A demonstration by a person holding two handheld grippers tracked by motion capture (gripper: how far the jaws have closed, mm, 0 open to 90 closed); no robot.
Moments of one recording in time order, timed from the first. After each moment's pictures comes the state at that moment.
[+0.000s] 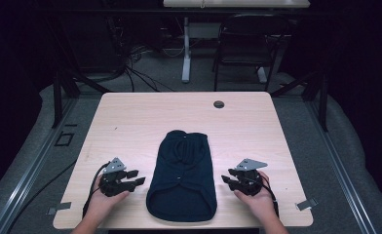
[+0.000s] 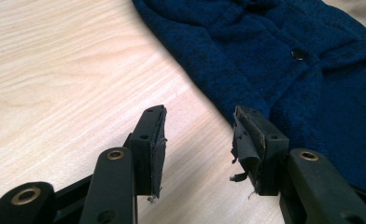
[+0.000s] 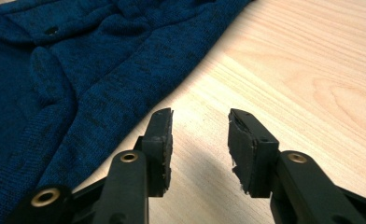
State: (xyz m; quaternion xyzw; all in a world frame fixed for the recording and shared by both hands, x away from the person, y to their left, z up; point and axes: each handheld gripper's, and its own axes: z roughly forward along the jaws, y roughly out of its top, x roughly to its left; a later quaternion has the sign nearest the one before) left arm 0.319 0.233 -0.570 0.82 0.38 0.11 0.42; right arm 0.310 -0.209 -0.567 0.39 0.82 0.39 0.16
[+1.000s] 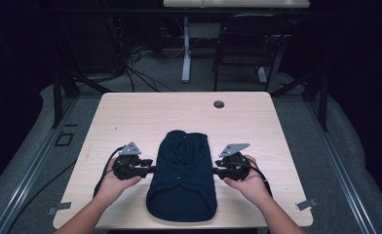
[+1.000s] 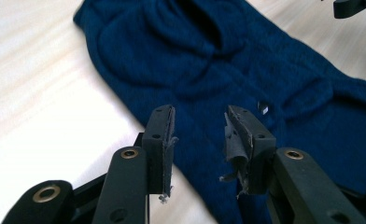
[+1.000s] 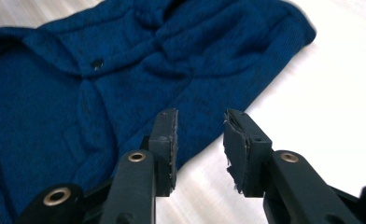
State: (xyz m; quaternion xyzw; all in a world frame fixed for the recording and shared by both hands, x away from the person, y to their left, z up) left arm 0.360 0.187 -0.528 0.85 0.33 0.07 0.40; right arm 0.345 -0.169 -0.520 0.32 0.87 0.35 0.12
